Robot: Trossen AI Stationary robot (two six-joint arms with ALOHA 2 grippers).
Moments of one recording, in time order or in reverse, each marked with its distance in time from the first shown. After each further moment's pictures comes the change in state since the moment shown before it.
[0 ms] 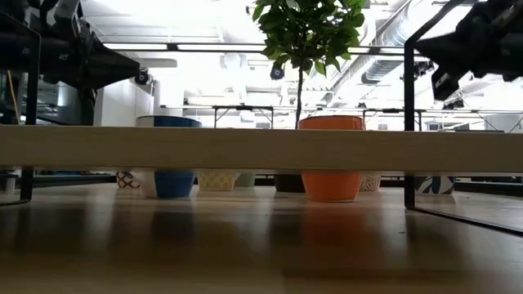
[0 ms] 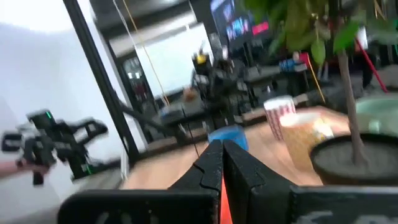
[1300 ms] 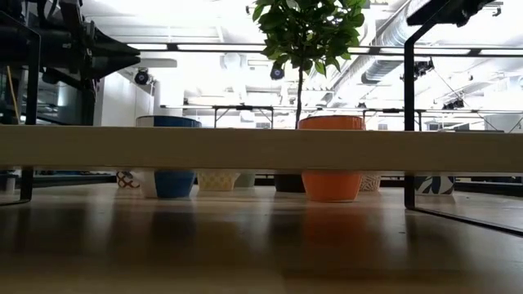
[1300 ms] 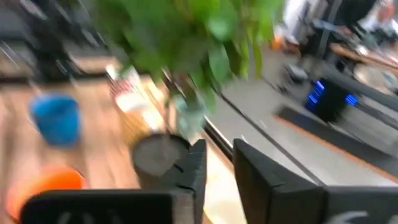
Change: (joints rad) left arm 0.000 0.000 0.000 0.111 -0.069 -0.019; right arm 0.000 0.425 0.764 -0.811 0.567 -0.322
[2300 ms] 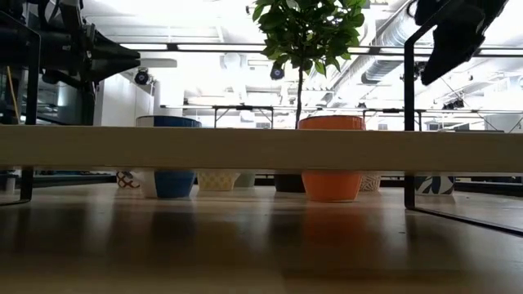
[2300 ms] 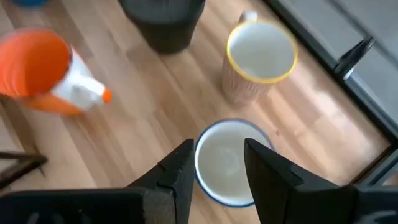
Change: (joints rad) left arm 0.000 0.000 0.000 -0.030 0.009 -0.027; right arm -0.239 0.319 0.117 -0.475 -0.360 0.336
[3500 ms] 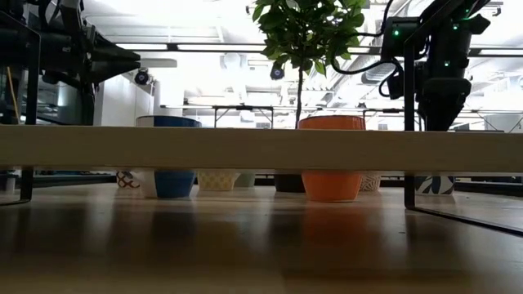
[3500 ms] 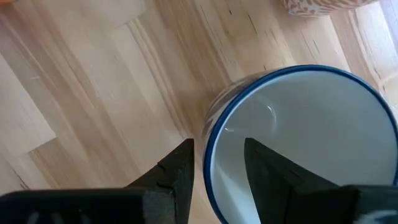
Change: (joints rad) left arm 0.000 0.000 0.000 -0.014 -0.001 0.000; right arm -0.197 0.349 -0.154 0.130 -0.244 -0.207
